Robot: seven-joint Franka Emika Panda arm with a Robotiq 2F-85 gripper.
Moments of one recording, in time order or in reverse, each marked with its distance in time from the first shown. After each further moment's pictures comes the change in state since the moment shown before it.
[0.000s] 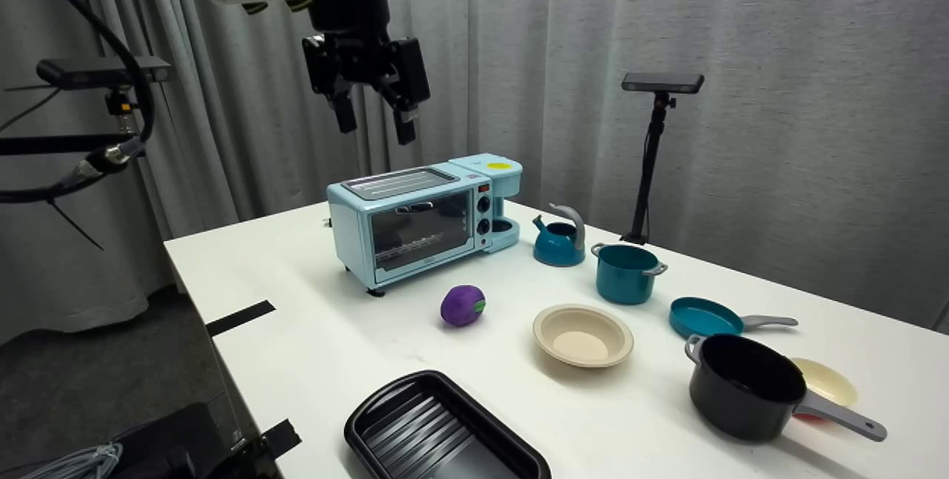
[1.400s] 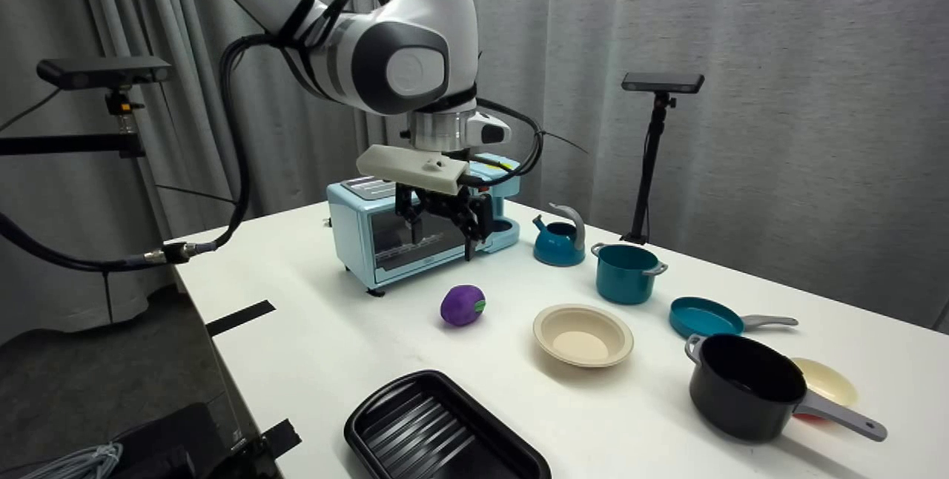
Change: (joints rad) arm 0.001 0.602 0.008 0.113 0.071 0.359 -0.180
